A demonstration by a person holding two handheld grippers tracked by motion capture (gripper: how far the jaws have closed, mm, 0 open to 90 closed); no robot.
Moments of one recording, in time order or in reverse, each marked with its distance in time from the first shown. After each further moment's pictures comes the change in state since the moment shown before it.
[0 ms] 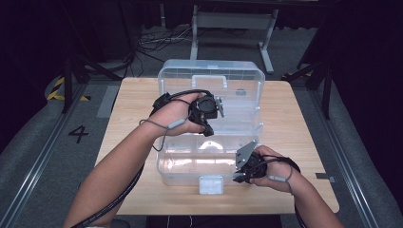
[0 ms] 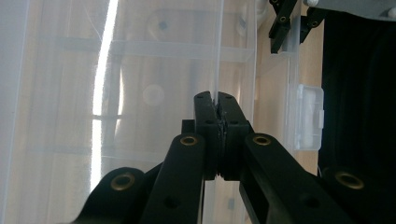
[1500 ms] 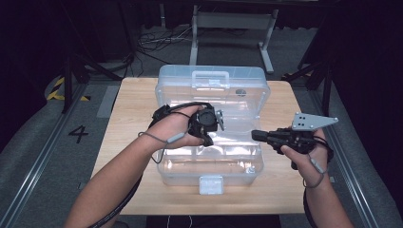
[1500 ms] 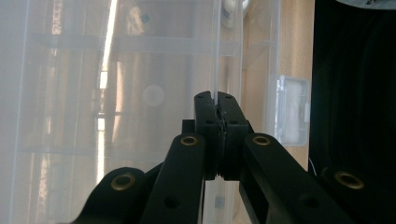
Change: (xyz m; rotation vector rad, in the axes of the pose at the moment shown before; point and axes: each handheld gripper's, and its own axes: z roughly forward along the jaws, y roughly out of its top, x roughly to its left) left arm -0.027 -0.006 0.011 0.007 0.009 0.015; right arm -0.013 -0.039 -0.106 -0.812 -0.233 0.315
